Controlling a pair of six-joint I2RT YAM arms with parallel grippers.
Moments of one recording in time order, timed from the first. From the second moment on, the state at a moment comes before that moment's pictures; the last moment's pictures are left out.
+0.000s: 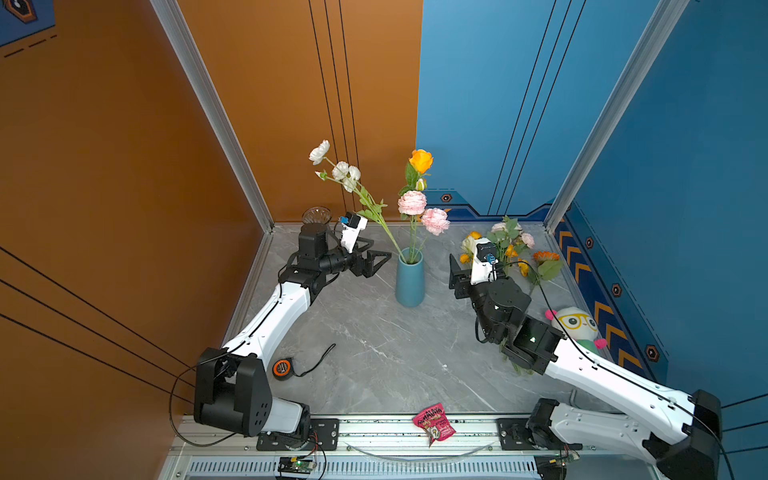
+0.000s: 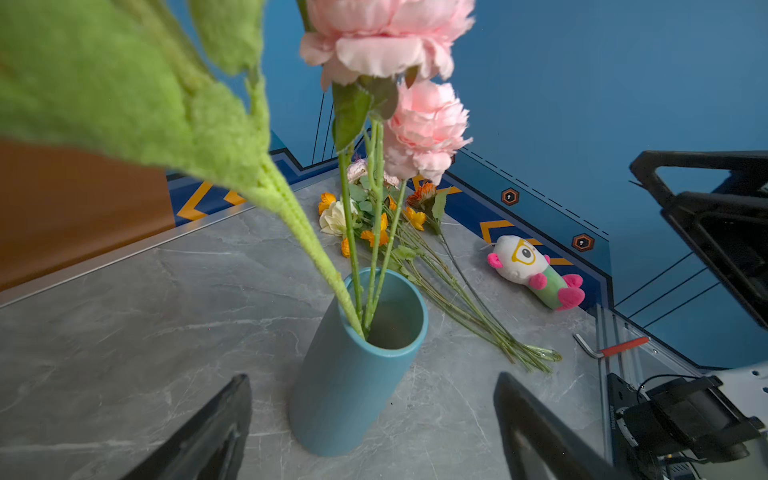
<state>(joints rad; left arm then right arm) -0.20 1.43 1.11 -0.03 0.78 -0.09 0.86 1.04 0.89 0.05 0.72 0.06</state>
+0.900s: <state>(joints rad) -0.72 1.46 1.09 -0.04 0.74 0.06 0.17 1.45 0.90 -0.52 0.25 0.47</state>
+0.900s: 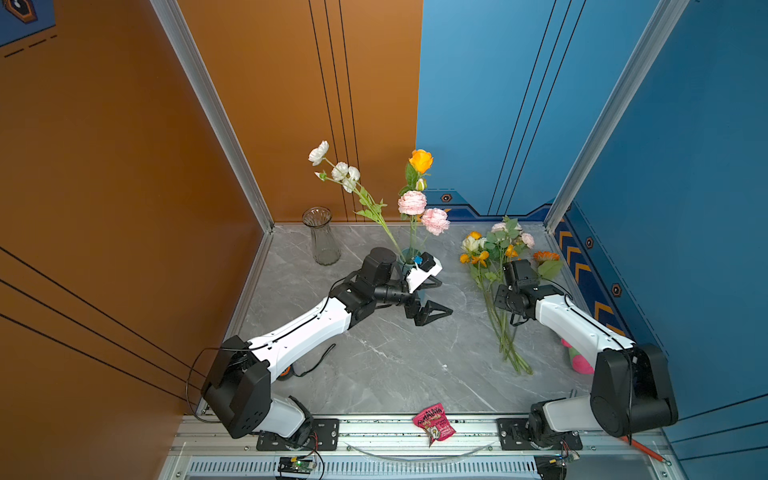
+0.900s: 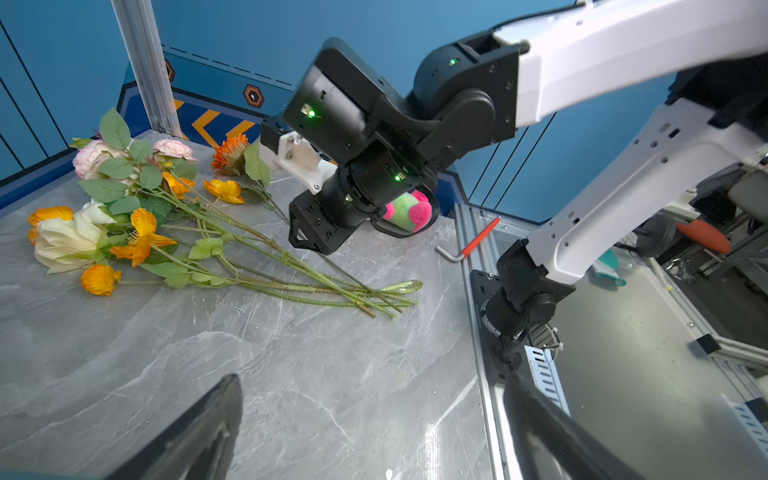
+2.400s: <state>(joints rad) -0.80 1.51 1.16 -0.32 0.55 0.23 0.14 1.84 1.16 -0.50 0.28 0.39</state>
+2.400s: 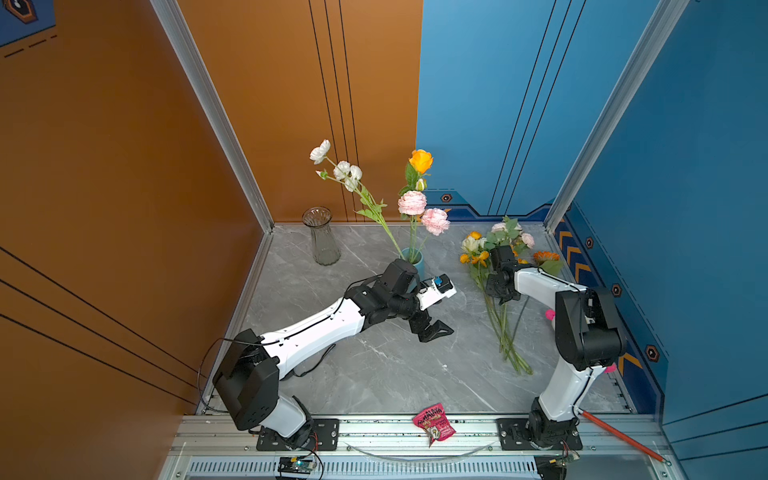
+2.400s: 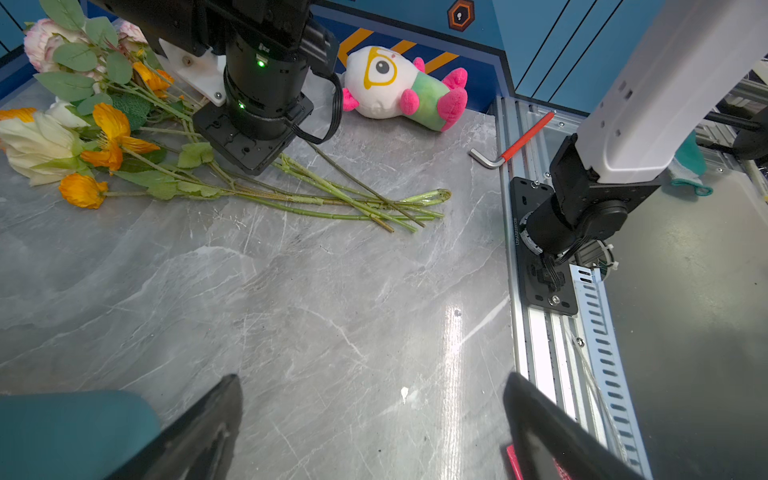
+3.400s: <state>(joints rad) -0.80 1.50 1.16 -0.33 0.55 0.24 0.15 1.39 1.05 -0.46 0.14 0.35</state>
